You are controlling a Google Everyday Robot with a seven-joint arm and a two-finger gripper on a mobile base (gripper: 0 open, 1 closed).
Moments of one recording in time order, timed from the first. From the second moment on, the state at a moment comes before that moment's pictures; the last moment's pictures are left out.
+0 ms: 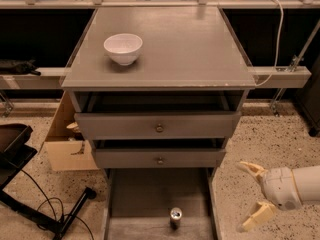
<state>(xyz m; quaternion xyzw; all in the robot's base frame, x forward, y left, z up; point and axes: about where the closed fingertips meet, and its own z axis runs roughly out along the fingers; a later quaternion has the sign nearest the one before) 0.384 -0.205 0.654 -0.54 0.71 0.30 0.33</state>
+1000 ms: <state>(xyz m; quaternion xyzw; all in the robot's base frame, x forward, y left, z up) 0.410 -0.166 0.558 -0.51 0.65 0.37 0.42</state>
